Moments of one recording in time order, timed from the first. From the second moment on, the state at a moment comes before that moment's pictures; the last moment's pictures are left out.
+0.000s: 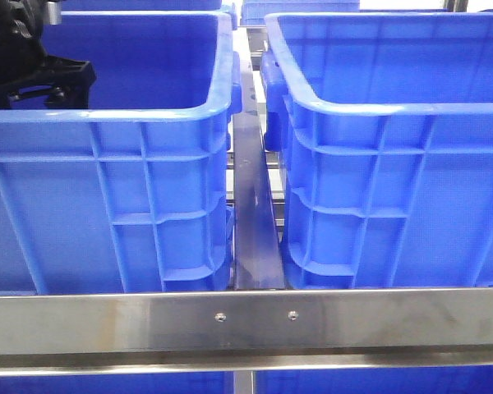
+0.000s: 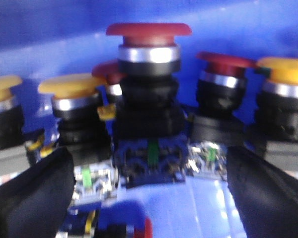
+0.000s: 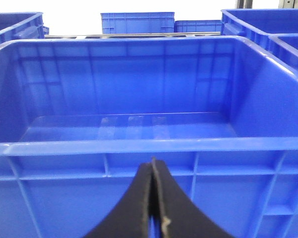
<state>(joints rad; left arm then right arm) -0.18 1.87 -1.50 -0.04 0.85 0.03 -0.01 -0.01 0.03 -0.05 0.00 0.10</state>
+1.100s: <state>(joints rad) -0.18 1.89 -1.51 -0.04 0.79 0.02 -0.01 -0.01 0.03 -0.05 0.00 0.10</state>
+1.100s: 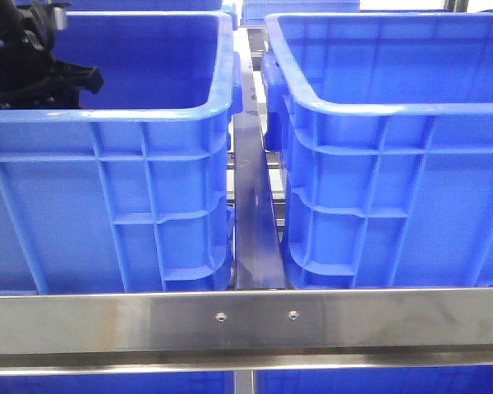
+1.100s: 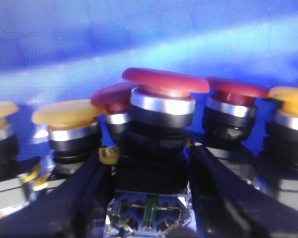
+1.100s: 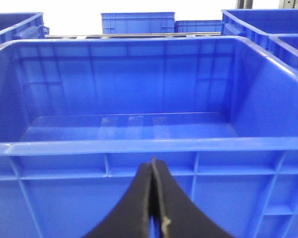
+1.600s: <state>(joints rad) -0.18 1.68 -1.50 -0.29 0.91 0.30 -0.01 -0.01 0.03 -0.05 0.00 0.10</state>
